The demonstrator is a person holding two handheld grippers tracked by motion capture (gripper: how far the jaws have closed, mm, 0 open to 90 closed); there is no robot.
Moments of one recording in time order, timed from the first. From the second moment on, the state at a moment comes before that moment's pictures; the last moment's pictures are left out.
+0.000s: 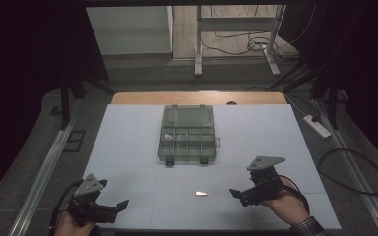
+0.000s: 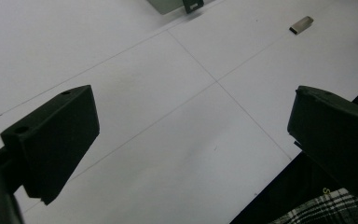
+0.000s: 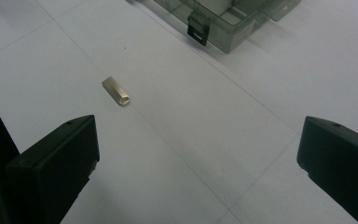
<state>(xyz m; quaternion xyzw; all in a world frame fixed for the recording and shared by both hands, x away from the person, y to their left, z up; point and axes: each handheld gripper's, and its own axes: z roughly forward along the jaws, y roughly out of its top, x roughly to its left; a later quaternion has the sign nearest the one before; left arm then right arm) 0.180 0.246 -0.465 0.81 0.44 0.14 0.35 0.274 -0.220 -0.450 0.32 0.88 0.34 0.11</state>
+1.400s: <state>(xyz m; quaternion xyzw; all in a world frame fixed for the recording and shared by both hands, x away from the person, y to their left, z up) 0.180 0.246 -0.465 0.82 0.44 0.13 0.35 0.290 -0.153 -0.466 0.24 0.92 0.32 0.06</state>
